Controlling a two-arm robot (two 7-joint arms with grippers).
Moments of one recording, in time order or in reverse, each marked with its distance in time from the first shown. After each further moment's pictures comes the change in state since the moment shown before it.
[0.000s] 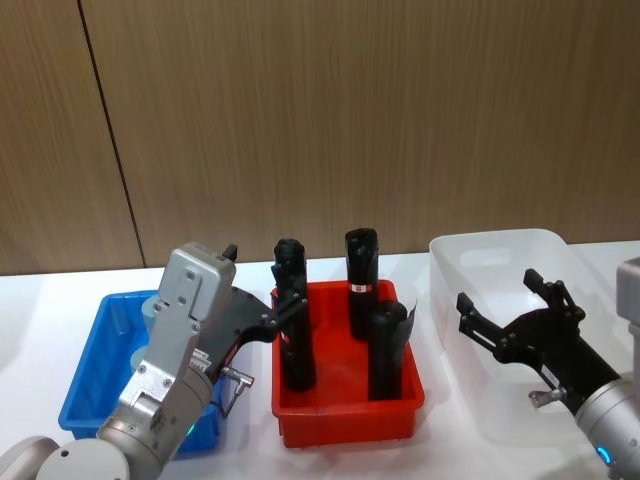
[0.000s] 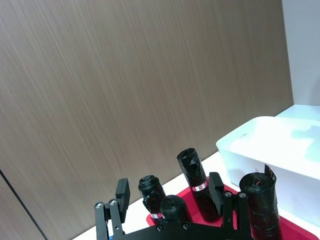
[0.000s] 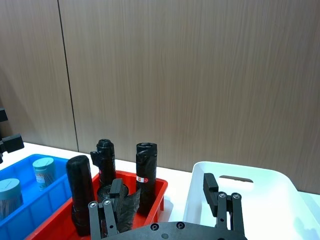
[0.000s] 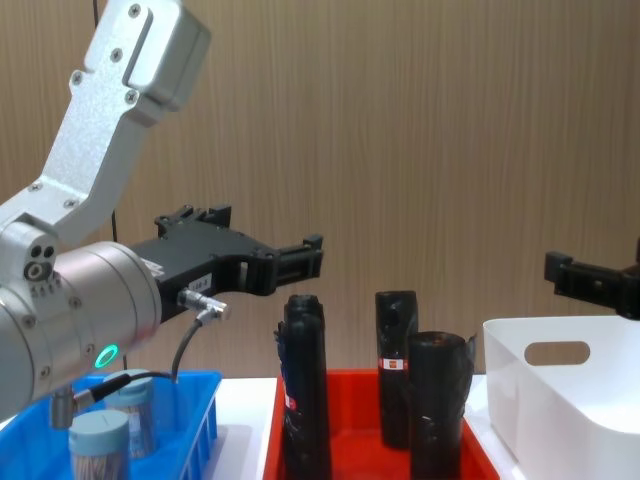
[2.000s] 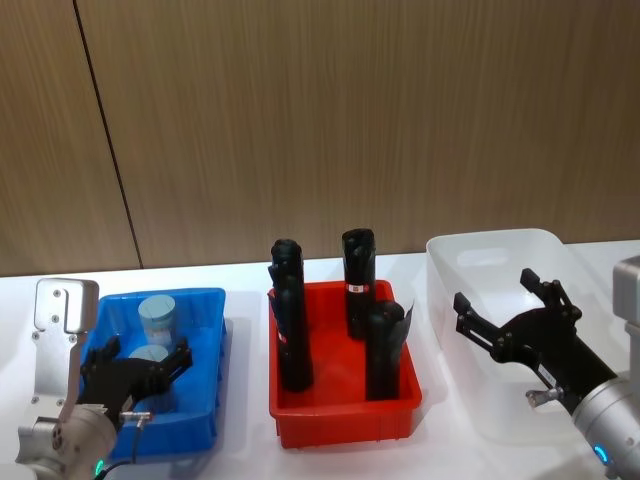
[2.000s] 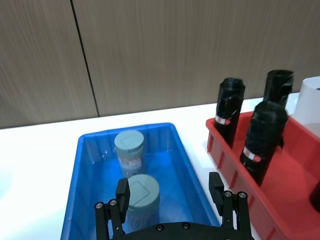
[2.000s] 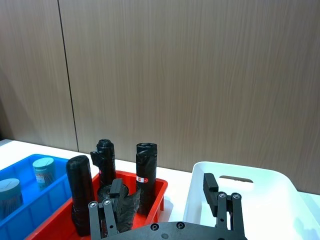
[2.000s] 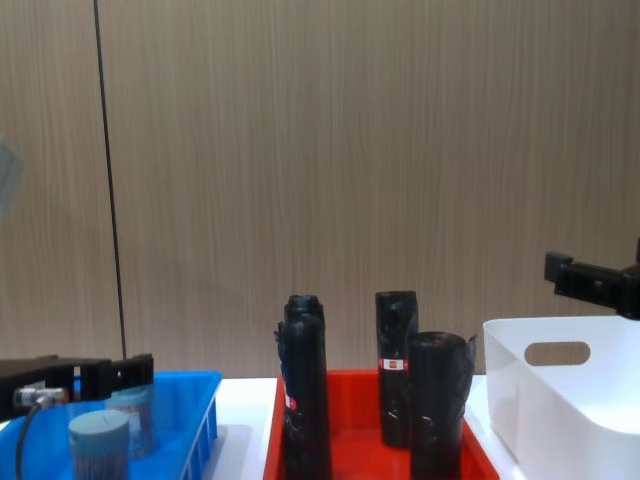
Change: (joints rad) left arm 0.088 0.075 -0.122 0.021 -0.368 0.233 0.185; right arm 0.000 0.000 0.000 0.000 0.000 0.000 0.000
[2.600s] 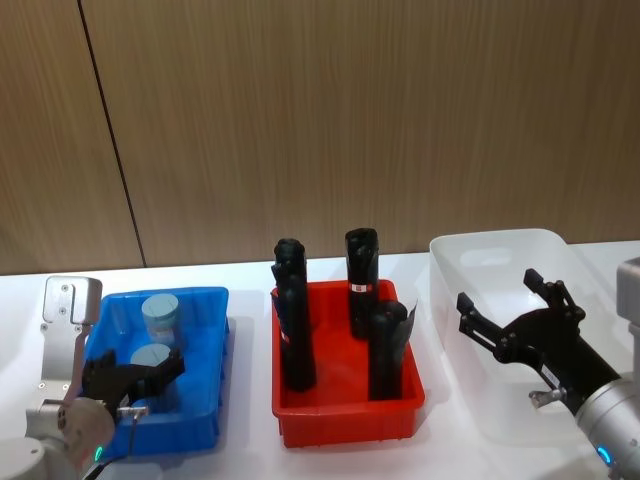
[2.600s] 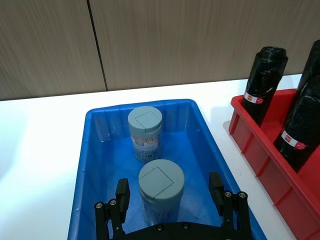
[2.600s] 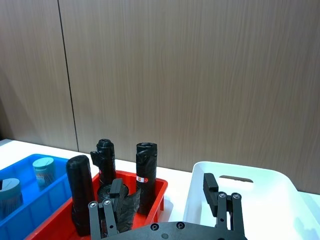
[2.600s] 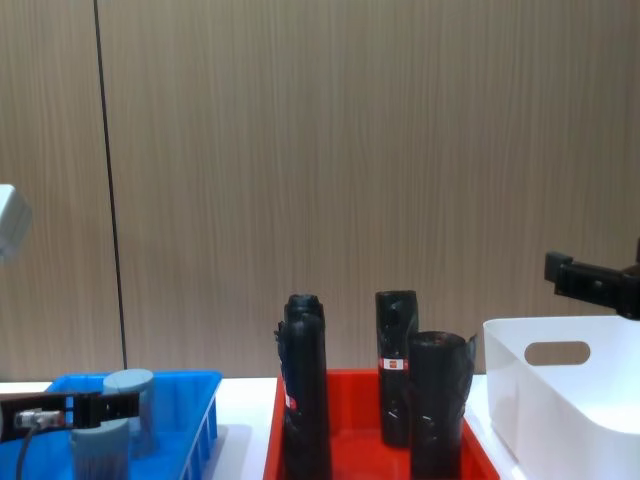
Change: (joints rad) left arm -0.097 -0.046 -0.017 0.172 0.004 0.075 -0.043; right arm 0.000 0.000 0.000 0.000 0.000 0.000 0.000
